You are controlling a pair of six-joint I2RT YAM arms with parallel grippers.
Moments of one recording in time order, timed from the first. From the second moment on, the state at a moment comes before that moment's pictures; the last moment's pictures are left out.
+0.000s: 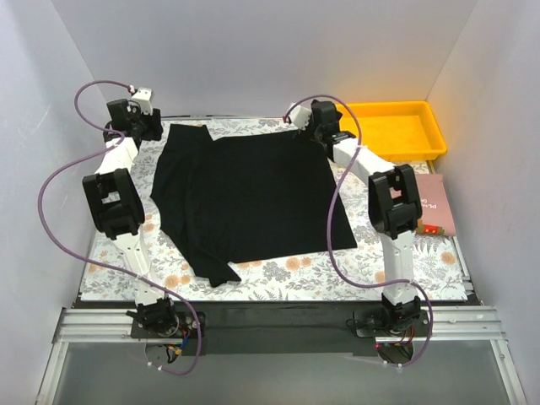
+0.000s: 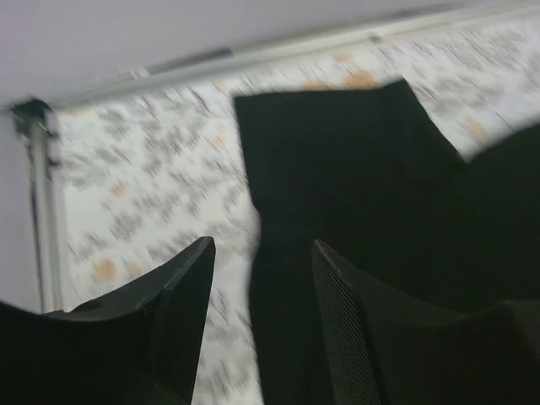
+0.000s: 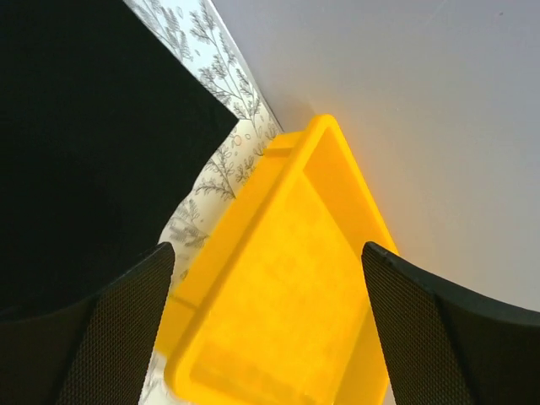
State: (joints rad) left arm 0.23 2.22 1.83 -0.08 0.34 0.26; right arm 0.41 2.21 1.77 -0.04 0.23 -0.91
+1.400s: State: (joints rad) left arm 0.32 2.20 1.78 -0.83 0.15 0.46; right arm 0.34 2.09 1.58 -0.82 -0.18 -0.65
